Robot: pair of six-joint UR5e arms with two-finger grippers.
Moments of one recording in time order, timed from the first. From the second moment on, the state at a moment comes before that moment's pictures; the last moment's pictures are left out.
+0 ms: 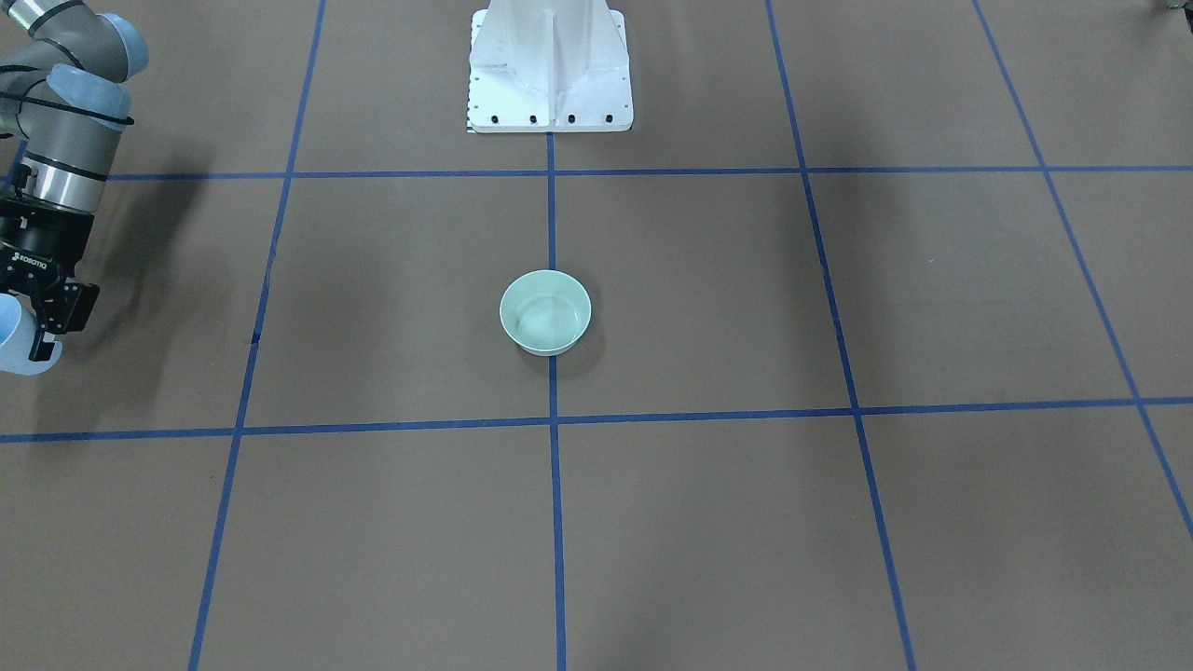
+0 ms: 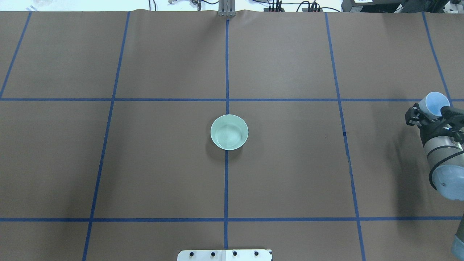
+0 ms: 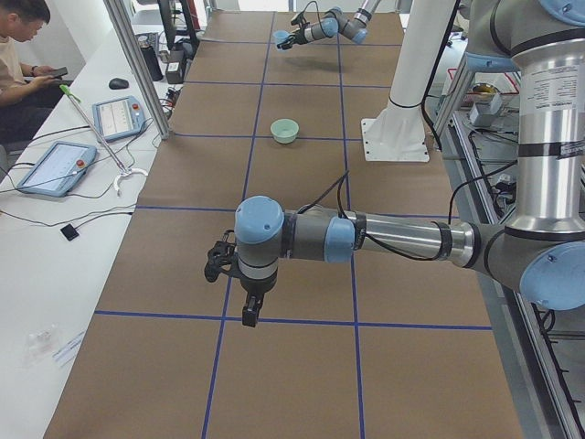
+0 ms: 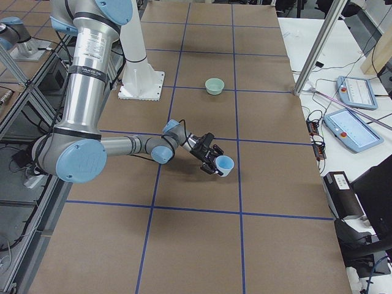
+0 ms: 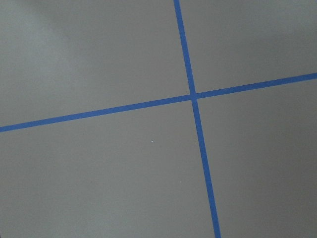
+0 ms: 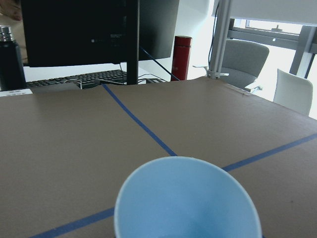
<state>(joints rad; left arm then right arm) -1.65 -1.49 -1.76 -1.54 -2.29 0.16 0.53 -1.80 1.71 -0.71 0.85 1.44</state>
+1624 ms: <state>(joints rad) -1.66 -1.47 -1.75 -1.54 -2.29 0.16 0.60 -1.33 1.69 -0.45 1.76 0.34</state>
